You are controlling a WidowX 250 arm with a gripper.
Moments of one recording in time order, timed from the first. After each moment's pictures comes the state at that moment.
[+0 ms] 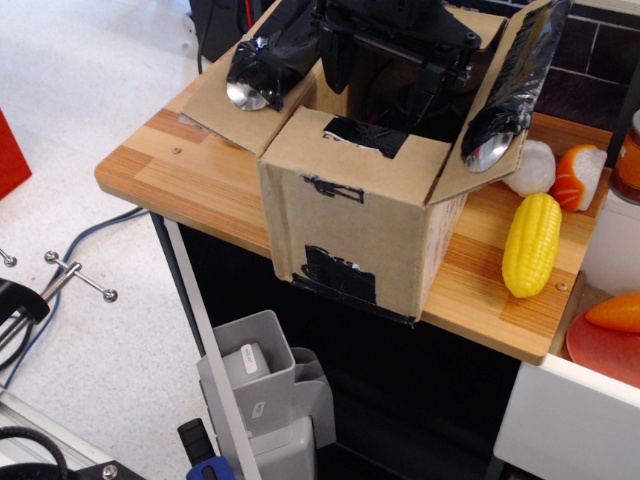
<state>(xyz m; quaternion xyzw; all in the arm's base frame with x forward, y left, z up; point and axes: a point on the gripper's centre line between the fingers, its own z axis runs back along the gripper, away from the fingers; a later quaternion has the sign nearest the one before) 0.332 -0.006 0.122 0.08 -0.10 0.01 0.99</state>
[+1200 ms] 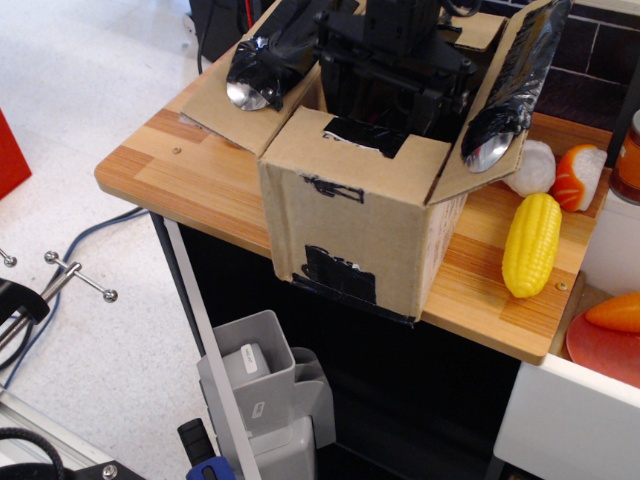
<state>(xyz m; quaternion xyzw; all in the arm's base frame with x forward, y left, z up) 0.328 -0.005 0.097 0.05 -0.05 0.01 1.00</state>
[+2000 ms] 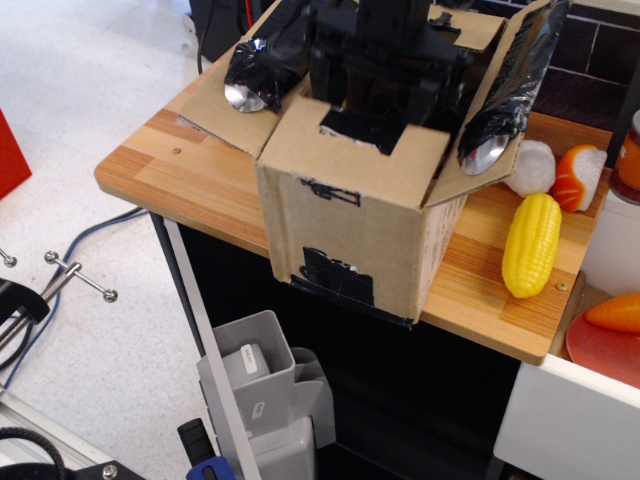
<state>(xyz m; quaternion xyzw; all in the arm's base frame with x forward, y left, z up) 0.314 -0.017 0.119 0.07 -0.02 0.03 1.00</state>
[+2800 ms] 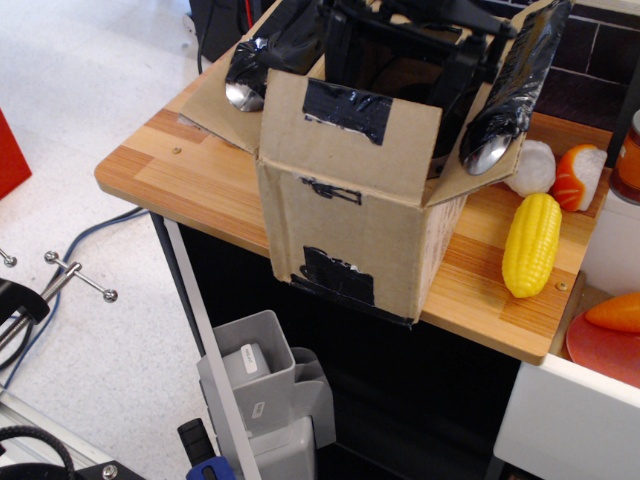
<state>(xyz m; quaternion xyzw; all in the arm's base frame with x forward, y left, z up) 0.293 -0.032 0.147 0.09 0.02 0.06 0.99</state>
